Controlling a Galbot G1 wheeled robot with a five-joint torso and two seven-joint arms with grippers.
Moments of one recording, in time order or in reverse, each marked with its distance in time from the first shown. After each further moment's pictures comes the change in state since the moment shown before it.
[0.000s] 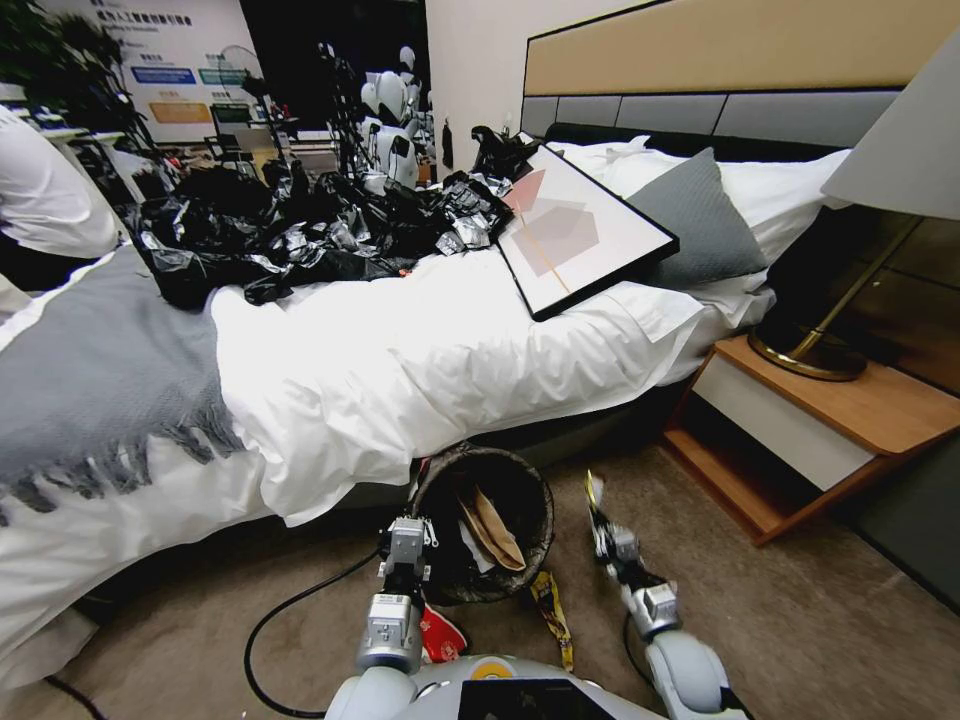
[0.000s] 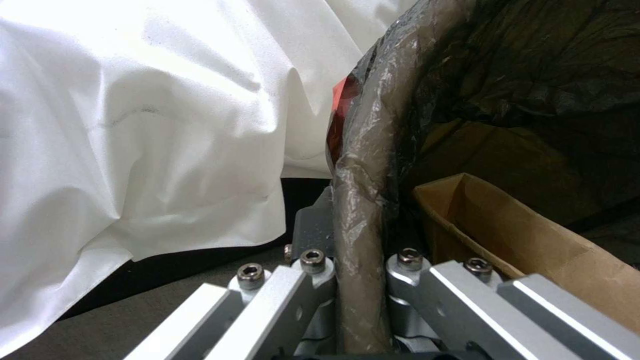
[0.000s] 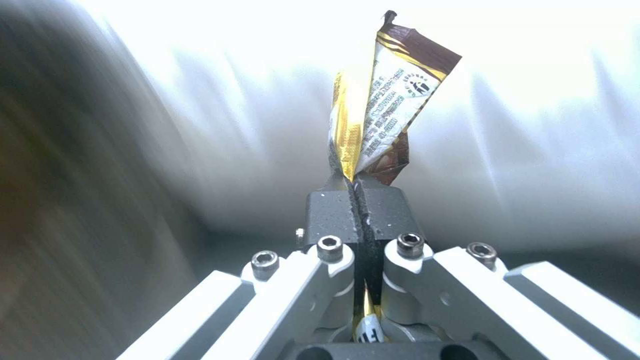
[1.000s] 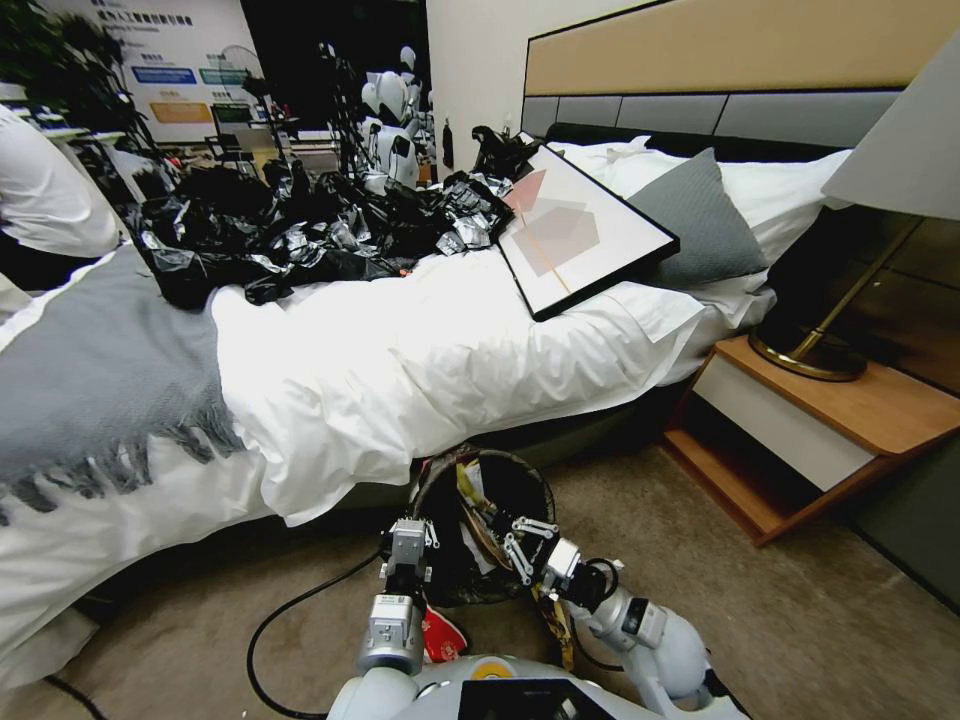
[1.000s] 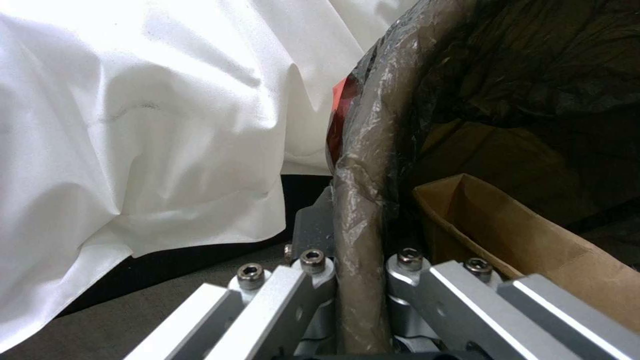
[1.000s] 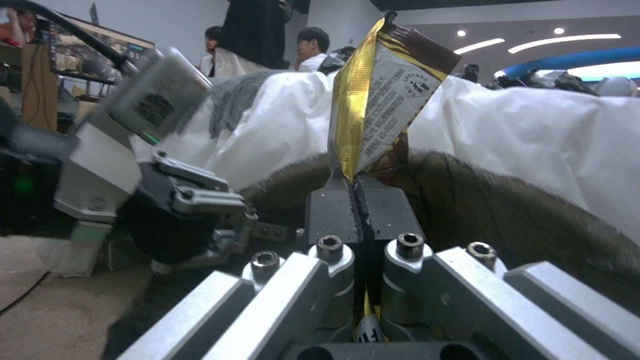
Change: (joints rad) left arm 0.004 -0.002 0.001 -0.001 0.000 0.001 0.000; right arm 0.021 -0.040 -0.157 -0.039 0.063 0.031 -0.373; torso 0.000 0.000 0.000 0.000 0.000
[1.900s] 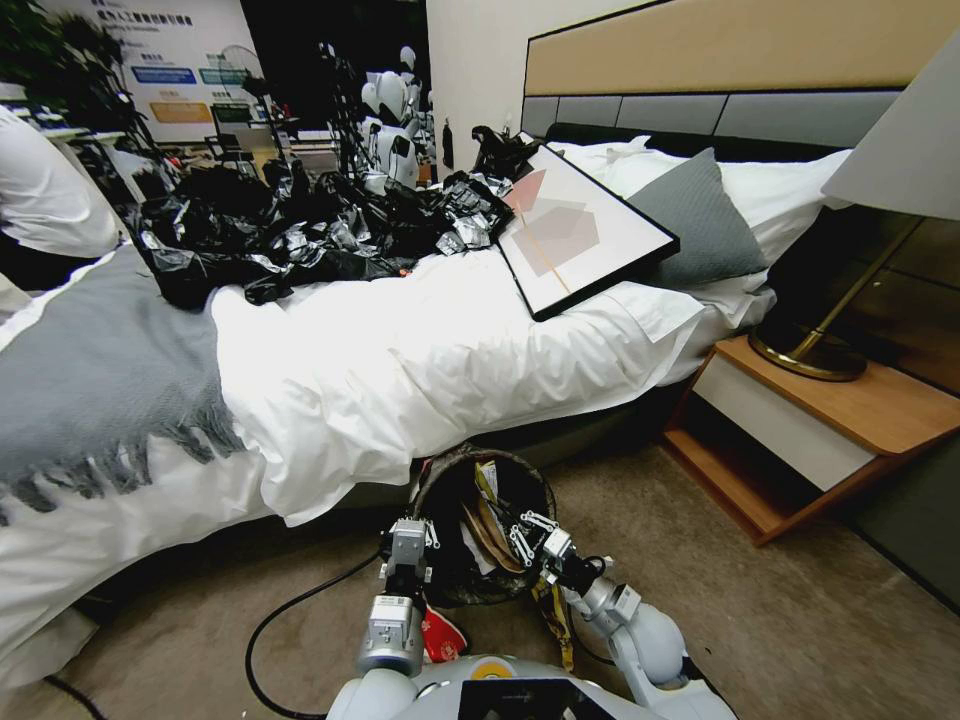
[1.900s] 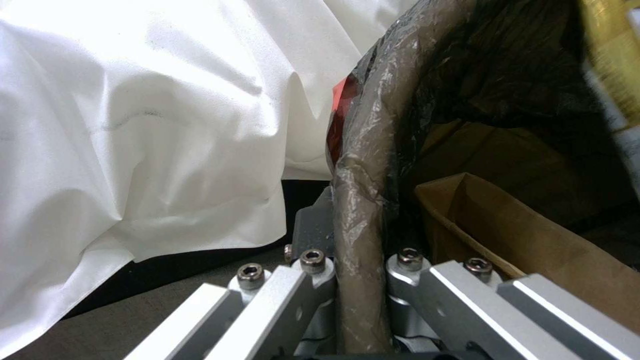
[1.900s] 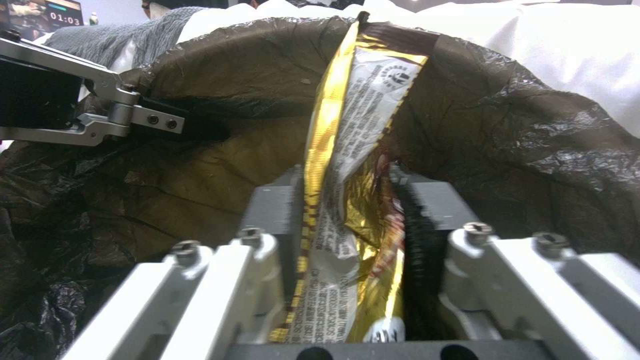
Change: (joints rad) left arm 0.000 -0.002 0.002 -0.007 0.003 0.002 0.002; right arm 0.046 0.010 0.024 -0.118 -0.027 0.004 0.087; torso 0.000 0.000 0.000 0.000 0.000
